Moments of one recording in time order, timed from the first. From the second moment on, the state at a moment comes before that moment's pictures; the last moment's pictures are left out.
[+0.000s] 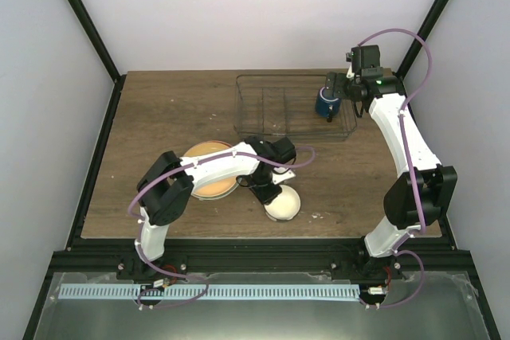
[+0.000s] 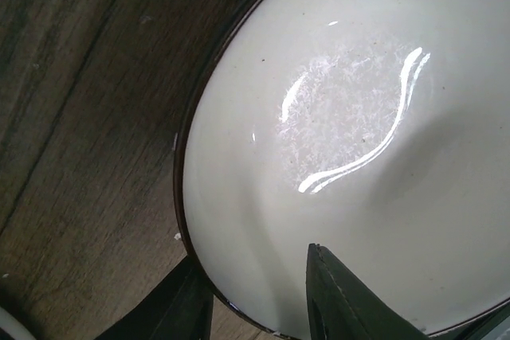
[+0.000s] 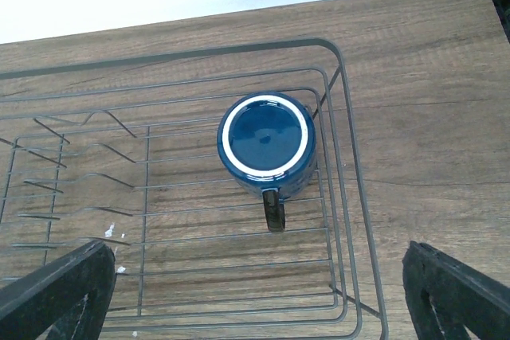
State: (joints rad) left arm -0.97 1.98 1.54 -1.09 0.14 -0.01; right arm 0.14 1.63 1.63 -0.75 0.08 0.20
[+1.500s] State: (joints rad) left arm -0.65 1.71 1.64 -0.91 -0.04 0.07; right arm 0.03 1.66 1.61 -0.76 -0.41 0.23
